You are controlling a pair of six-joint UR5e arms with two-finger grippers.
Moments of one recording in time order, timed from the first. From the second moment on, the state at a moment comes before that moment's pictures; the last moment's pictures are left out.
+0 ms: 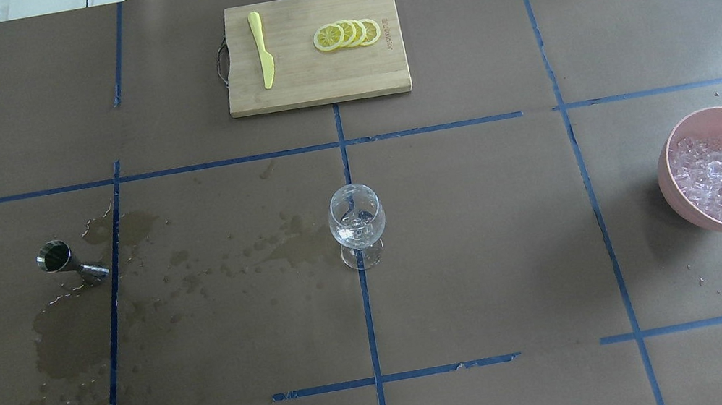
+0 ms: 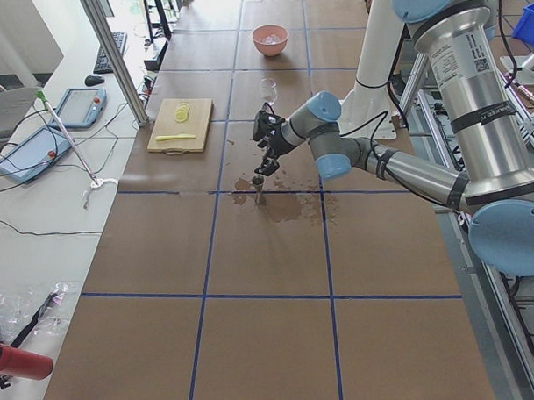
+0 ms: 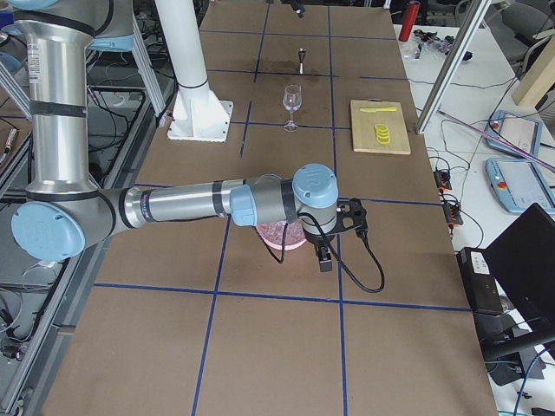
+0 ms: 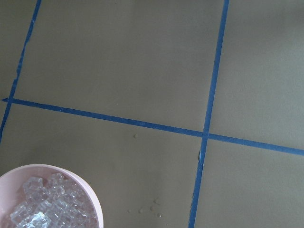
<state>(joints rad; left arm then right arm) -0.71 -1.16 -2.25 -2.43 -1.55 -1.15 1.61 -1.61 1.79 -1.54 2.44 -0.04</state>
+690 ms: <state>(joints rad) -0.08 -1.18 -2.17 -2.19 -0.76 -1.63 1.60 -1.61 1.80 -1.54 2.45 -0.04</state>
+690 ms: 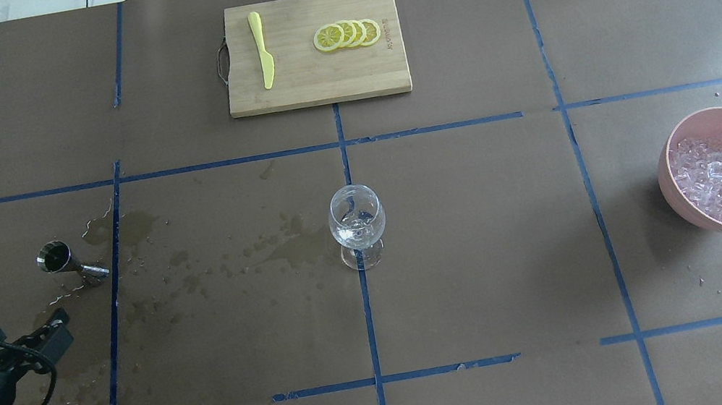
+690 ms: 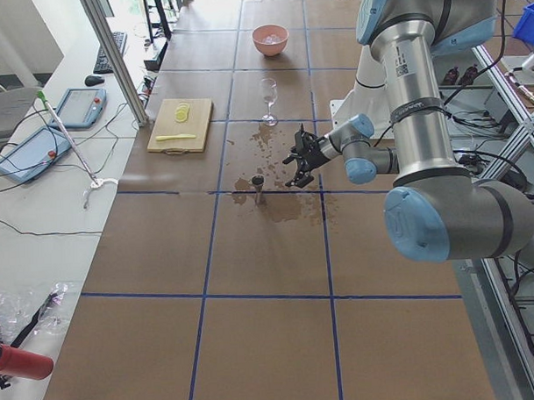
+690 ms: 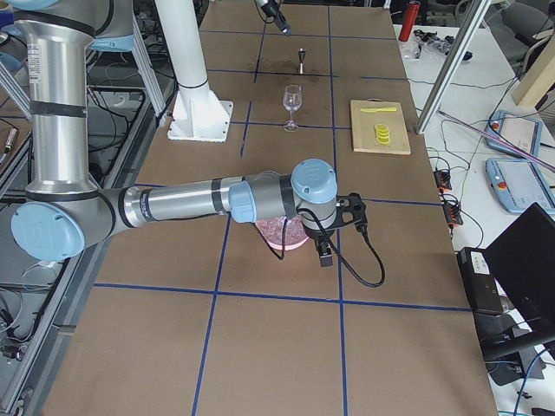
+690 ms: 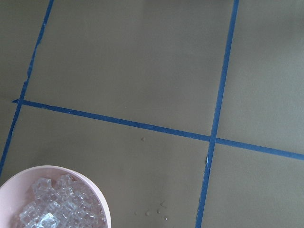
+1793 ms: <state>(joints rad) -0.11 -1.50 -1.72 -2.14 -0.40 -1.67 1.58 -1.59 1.79 -1.55 2.45 -0.04</state>
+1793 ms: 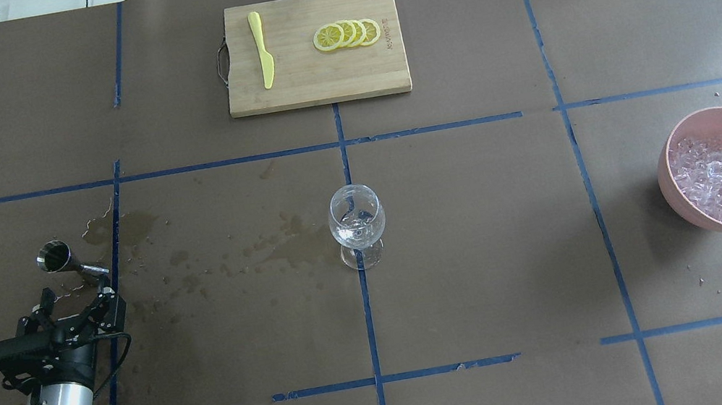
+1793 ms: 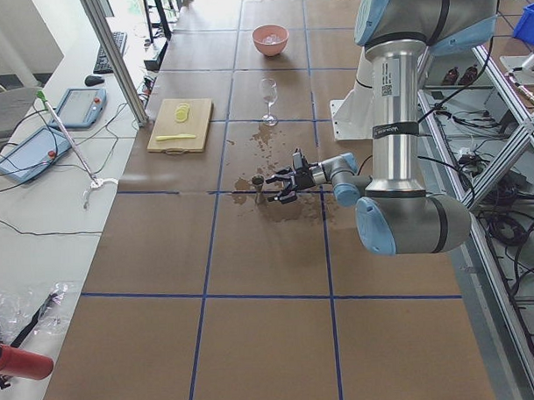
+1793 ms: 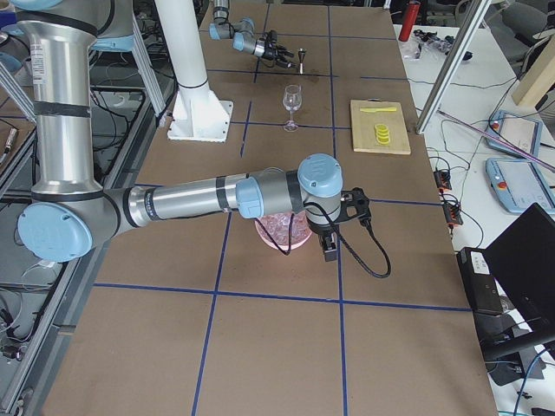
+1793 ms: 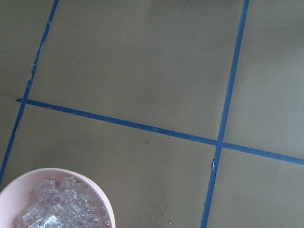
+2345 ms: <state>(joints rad) -0.19 -1.55 -1.66 -2.15 -0.39 -1.66 1.58 -1.59 1.79 -1.54 2.45 -0.04</state>
